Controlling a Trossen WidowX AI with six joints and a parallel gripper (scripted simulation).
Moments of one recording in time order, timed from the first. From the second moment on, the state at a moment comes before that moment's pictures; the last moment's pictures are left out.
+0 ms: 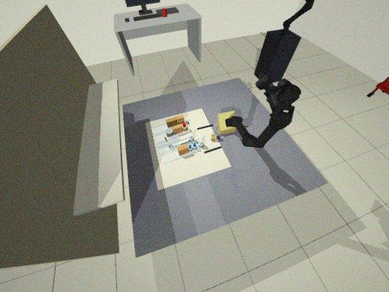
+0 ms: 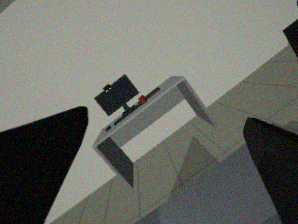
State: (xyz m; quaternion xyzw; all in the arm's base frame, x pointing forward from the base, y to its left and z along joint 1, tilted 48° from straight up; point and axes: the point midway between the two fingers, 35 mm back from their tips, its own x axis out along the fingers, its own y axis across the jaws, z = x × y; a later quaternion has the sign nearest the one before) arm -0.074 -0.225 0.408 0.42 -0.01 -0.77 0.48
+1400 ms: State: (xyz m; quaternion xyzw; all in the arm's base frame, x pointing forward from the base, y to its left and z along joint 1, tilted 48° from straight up) arm 0.269 0.012 0.109 0.28 0.63 0.29 0.67
